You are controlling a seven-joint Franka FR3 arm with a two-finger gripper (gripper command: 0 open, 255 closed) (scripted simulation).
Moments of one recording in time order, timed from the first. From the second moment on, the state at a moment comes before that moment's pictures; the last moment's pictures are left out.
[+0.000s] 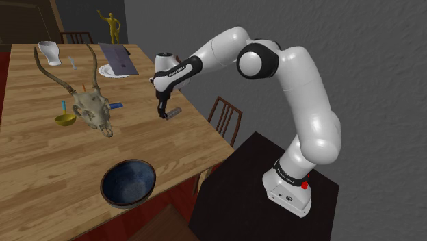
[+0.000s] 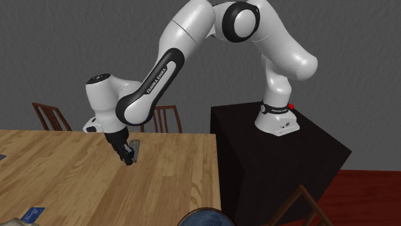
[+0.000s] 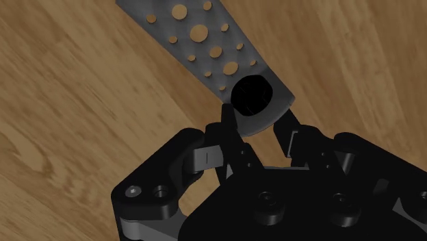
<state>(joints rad) 0.12 0.83 0.02 -1.52 0.00 2.36 -0.57</state>
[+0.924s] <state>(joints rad) 0.12 0.71 0.02 -1.52 0.00 2.24 -0.57</state>
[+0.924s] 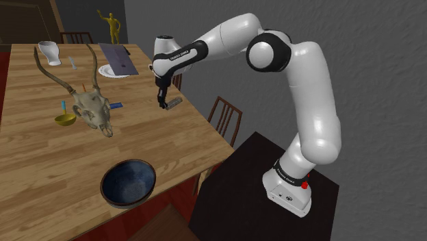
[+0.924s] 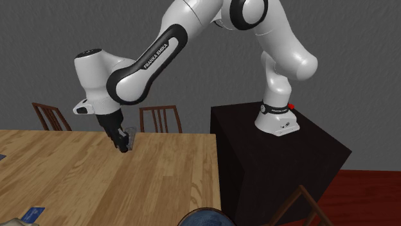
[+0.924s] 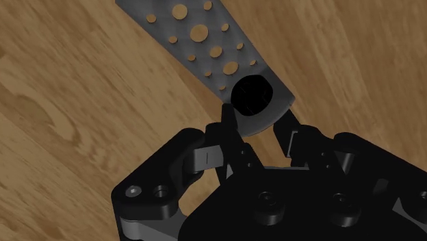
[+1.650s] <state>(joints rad) 0.18 0.60 0.03 -1.61 -0.01 2.22 -0.50</state>
